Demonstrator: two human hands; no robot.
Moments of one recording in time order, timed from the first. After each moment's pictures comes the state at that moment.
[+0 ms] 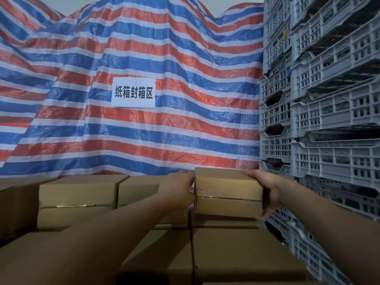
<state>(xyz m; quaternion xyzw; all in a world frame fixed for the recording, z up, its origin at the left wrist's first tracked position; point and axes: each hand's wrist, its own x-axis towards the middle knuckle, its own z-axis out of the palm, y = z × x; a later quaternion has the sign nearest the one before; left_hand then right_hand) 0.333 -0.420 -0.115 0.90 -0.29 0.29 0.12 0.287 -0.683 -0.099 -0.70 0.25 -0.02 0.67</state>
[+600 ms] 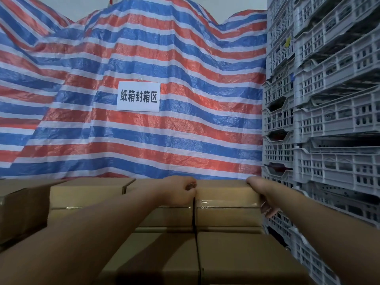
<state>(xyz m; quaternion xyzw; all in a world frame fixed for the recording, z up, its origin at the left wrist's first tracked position) 0.333 -0.389 -0.094 0.93 -0.34 0.10 0.13 0.290 -0.661 -0.096 -0.84 0.27 -0.08 0.46</state>
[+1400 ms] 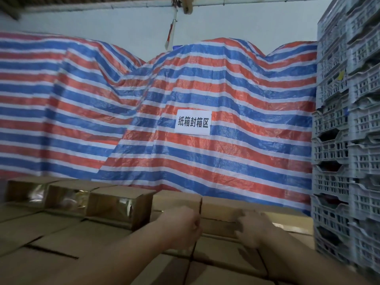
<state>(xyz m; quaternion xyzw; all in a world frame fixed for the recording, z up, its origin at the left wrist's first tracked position) 0.154 -0.210 -0.101 0.95 -0.22 0.21 0.06 0.226 -0.455 -0.116 -0.98 -0.07 -0.17 -0.11</state>
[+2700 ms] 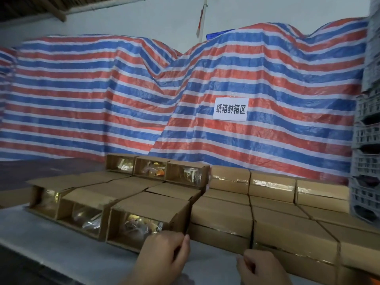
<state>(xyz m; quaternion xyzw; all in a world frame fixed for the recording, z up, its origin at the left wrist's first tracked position) -0.041 -0.015 -0.264 0.86 -0.20 0.41 0.22 -0.025 -0.269 -0.259 -0.92 -0.11 -0.23 0.29</state>
